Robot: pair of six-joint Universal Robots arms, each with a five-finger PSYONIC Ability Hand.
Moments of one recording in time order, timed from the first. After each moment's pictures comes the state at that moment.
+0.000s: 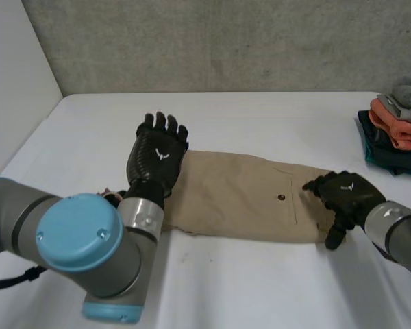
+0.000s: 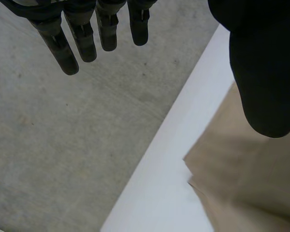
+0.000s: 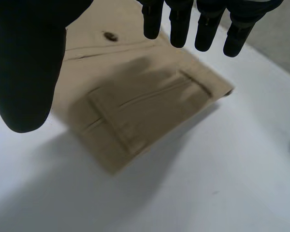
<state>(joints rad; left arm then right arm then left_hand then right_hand) 4.00 -2.01 -1.70 3.79 -1.84 3.86 1.74 -1.26 1.77 0.05 1.32 2.66 0.19 0.20 0.21 0.20 0.05 0.24 0.22 0.22 0.22 0.05</state>
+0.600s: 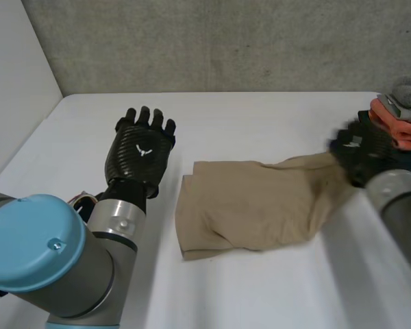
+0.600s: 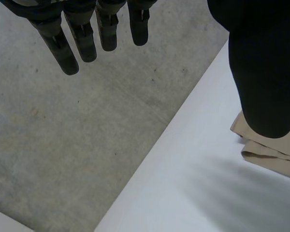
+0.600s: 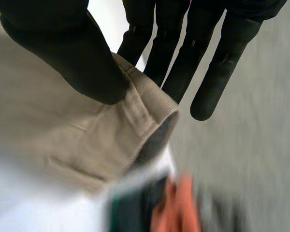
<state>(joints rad) 4.01 -1.83 -1.79 3.70 -1.84 3.77 1.84 -1.34 1.75 -0.29 1.43 2.16 0.19 0.20 0.21 0.20 0.05 1.09 1.16 1.16 1.20 0.99</state>
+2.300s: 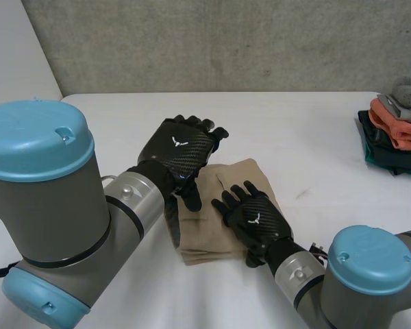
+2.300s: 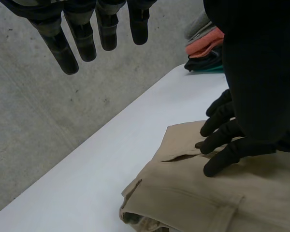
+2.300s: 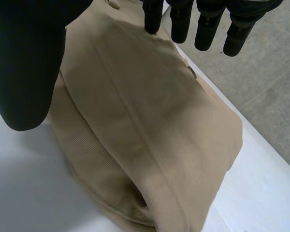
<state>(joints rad) 3.99 -1.87 -1.42 3.12 -1.58 3.41 2.19 -1.14 1.92 -0.53 1.41 2.64 0.18 0.20 0.20 0.19 0.05 0.18 0.17 0.21 0.21 0.04</state>
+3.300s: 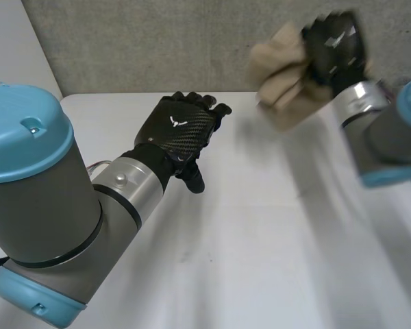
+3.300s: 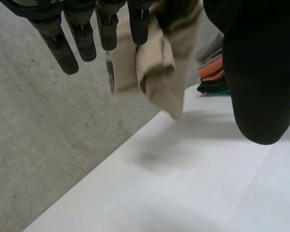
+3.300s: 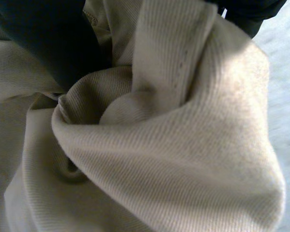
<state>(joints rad) 3.98 -1.82 -1.41 3.17 -1.58 3.40 1.88 -1.02 1.21 -0.62 1.38 2.67 0.18 0.20 0.20 0.19 0.05 1.03 1.15 1.17 1.19 0.92</state>
